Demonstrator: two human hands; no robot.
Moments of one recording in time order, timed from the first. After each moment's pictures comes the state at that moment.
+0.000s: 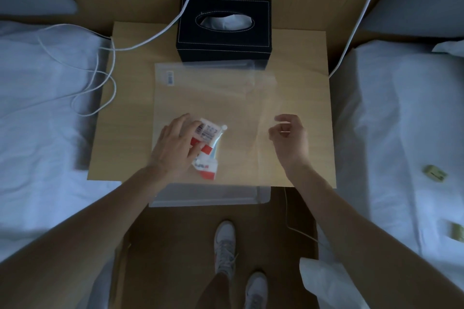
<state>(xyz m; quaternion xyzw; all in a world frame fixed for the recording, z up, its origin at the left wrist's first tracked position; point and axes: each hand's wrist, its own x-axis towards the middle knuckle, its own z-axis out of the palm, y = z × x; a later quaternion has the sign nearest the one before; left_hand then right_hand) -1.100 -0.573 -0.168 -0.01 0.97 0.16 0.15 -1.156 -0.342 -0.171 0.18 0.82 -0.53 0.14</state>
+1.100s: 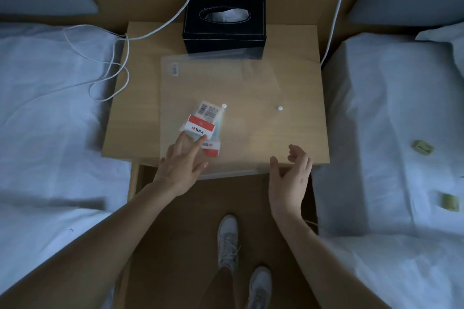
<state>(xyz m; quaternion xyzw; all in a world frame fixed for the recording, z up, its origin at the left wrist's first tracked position) -1.012 -0.548 -0.167 -0.07 0.95 0.17 0.24 -1.016 -0.330 -0.159 0.18 0.87 -0.46 -0.01</state>
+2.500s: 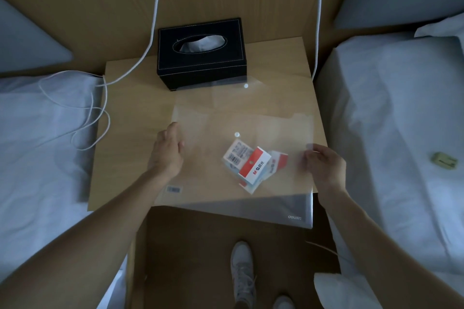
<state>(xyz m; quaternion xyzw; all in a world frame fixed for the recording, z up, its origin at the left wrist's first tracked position) -1.136 -0.560 -0.179 -0.19 0.95 0.21 0.14 -1.129 -0.254 -0.208 0.33 0.76 -0.56 0.08</state>
